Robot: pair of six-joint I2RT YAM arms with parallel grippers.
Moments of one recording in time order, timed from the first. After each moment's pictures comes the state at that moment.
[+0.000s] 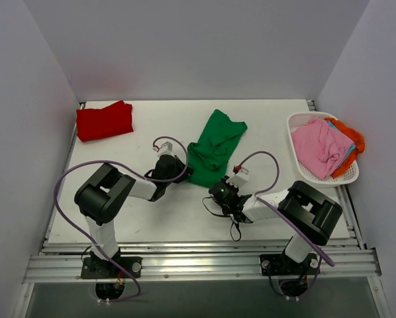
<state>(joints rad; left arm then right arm) -0.60 1.88 0.74 0.62 -0.06 -0.94 0.90 1.63 0.53 0.35 0.66 1.14</state>
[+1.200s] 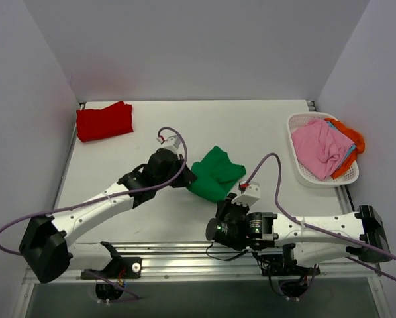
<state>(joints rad) -0.79 1.24 0.89 -0.20 -0.07 -0.81 1.45 1.16 0.84 -0.76 1.05 1.51</state>
